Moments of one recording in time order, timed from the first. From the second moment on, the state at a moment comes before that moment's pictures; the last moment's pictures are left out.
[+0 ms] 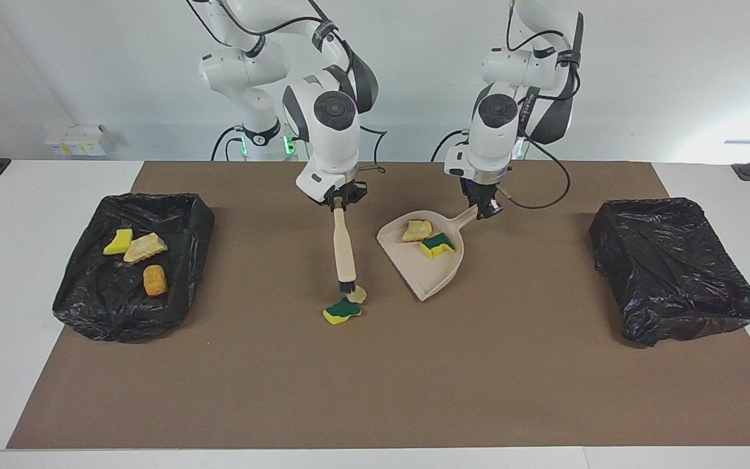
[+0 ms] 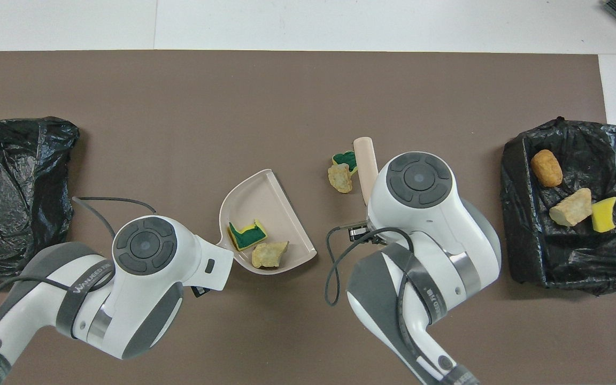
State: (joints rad) left arm -0.39 -0.10 -0.12 -2.31 0.06 2.09 0.59; right arm 0.21 0.15 0.22 -1.91 -0.05 1.91 0.30
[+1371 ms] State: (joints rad) left arm -0.38 -0.06 -0.12 -2.31 0.06 2.17 0.52; right arm 0.27 0.27 0.38 -1.91 0.11 1.91 0.15
